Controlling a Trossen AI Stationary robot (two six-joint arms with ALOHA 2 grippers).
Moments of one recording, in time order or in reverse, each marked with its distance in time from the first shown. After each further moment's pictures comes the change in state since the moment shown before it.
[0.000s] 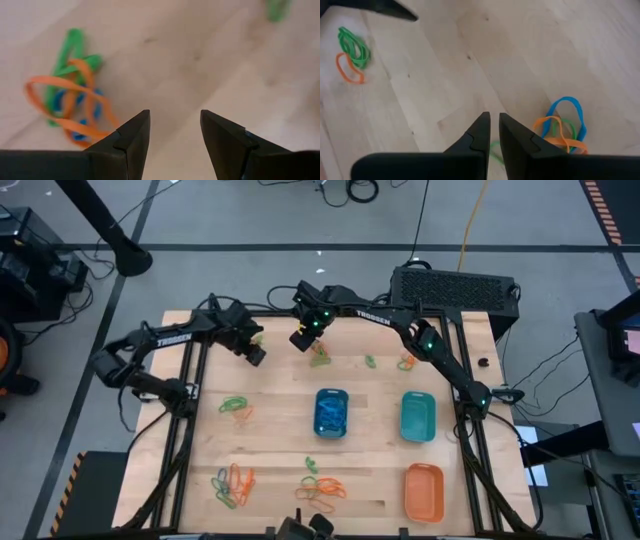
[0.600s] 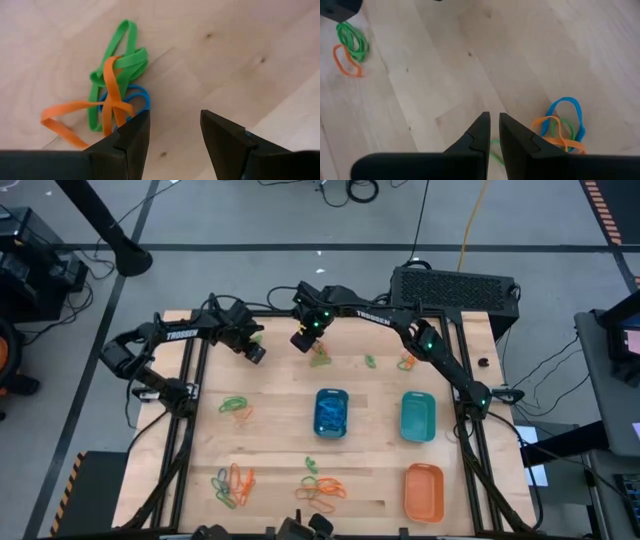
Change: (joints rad) left arm 0.047 0.104 0.000 0.046 -0.100 0.031; right arm 0.002 0.000 0.000 -0.008 0.000 -0.042
